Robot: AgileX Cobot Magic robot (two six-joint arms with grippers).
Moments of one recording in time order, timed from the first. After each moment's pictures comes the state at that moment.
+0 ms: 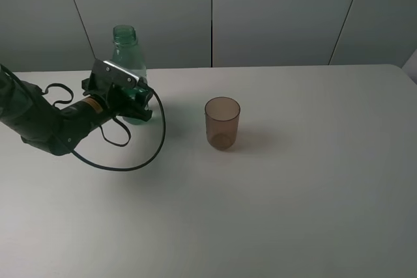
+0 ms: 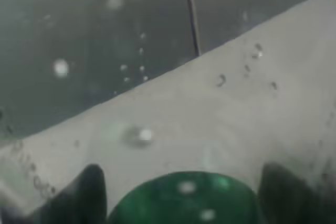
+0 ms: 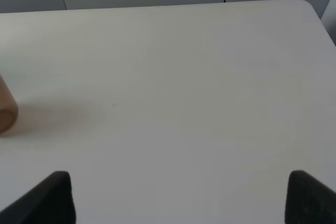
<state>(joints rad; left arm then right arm) -0.33 2.23 -0.81 0.07 -1.08 0.18 -0.03 0.00 -0.50 0.02 1.10 0.01</state>
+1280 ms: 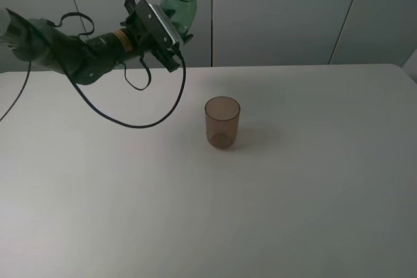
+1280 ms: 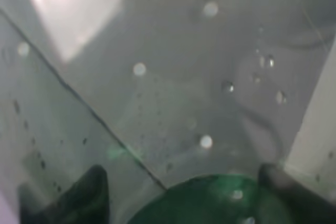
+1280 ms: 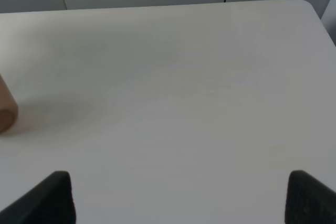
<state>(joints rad) -0.34 2.22 -1.33 0.58 -0.87 0.29 -0.03 0.00 -0.50 0.02 1.10 0.01</state>
